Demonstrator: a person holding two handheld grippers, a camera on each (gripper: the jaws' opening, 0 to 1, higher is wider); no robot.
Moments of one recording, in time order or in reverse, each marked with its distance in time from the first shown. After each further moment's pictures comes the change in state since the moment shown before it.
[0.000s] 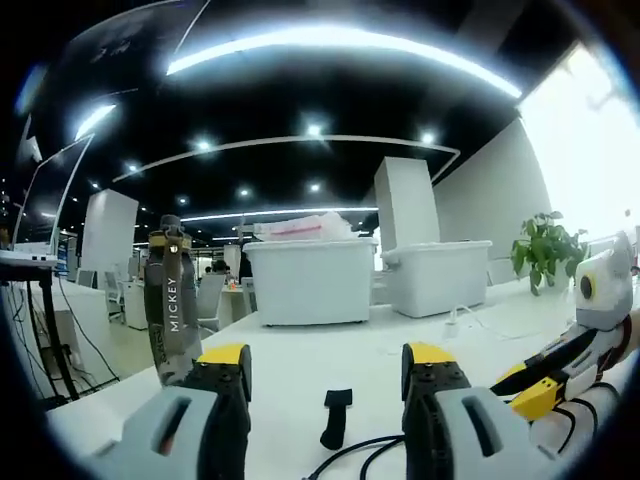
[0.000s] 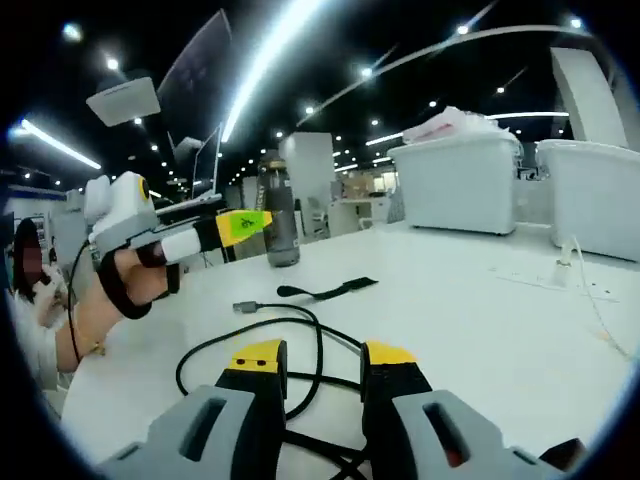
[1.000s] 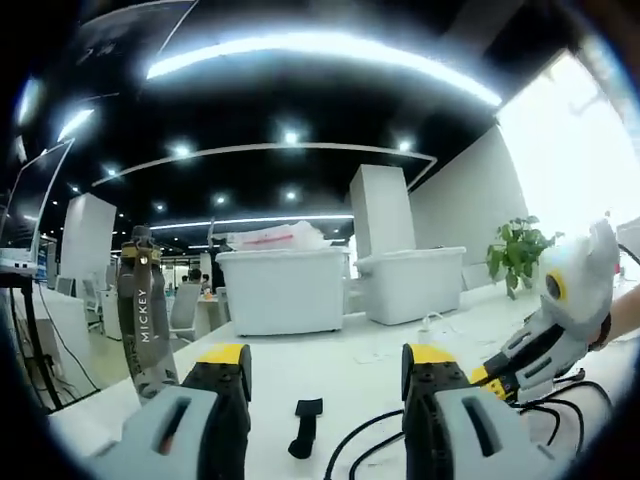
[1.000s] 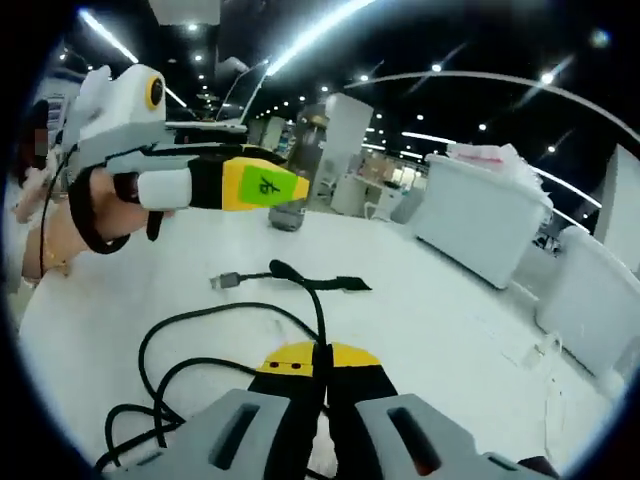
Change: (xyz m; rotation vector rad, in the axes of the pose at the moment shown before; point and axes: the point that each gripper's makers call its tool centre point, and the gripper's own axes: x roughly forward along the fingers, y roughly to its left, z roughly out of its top) left arm -0.001 -0.038 0.015 0.026 -0.067 -0.144; right arm -0.031 -0.001 0.027 -0.359 0.028 -0.082
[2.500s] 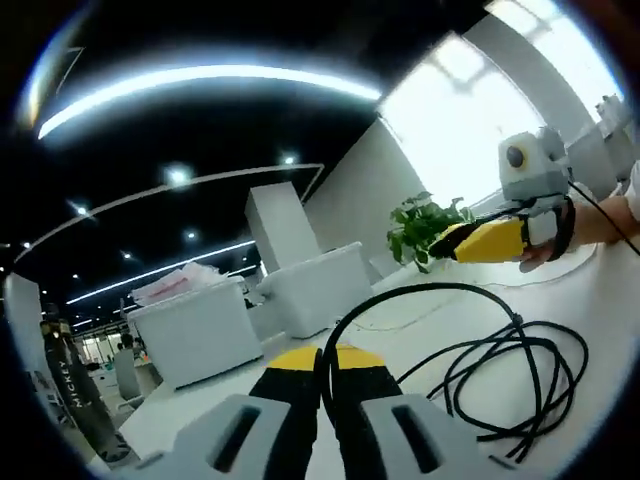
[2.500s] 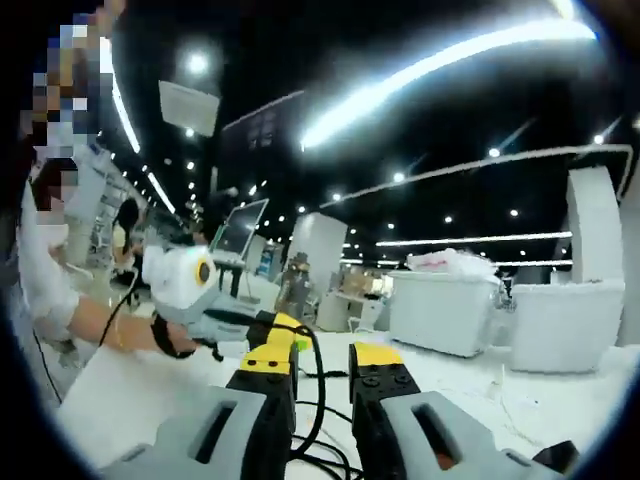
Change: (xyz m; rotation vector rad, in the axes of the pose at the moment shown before) left arm -0.012 -0.093 -0.002 0.218 -0.054 -0.357; right arm -0.133 -0.033 0.055 0.292 -0.564 -0.086
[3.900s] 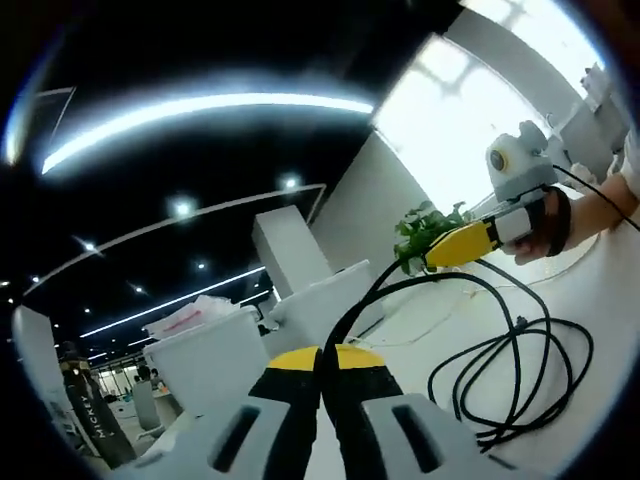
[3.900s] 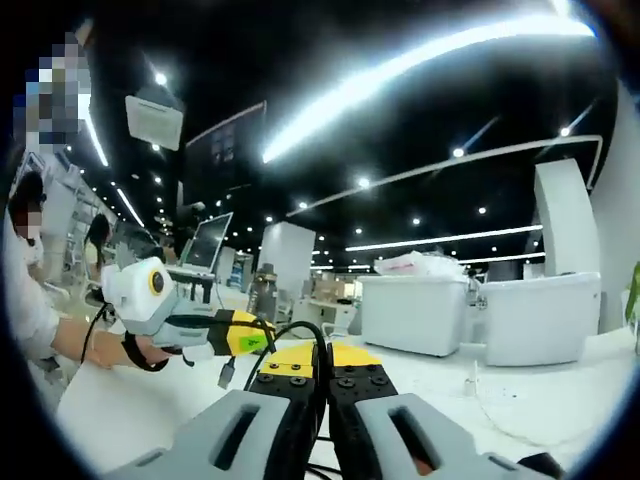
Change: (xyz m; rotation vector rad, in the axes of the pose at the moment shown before) left arm -0.003 -0.014 0.022 0.131 -0.083 0.003; right arm -0.004 0.001 -0.001 -0.134 0.029 -0.054
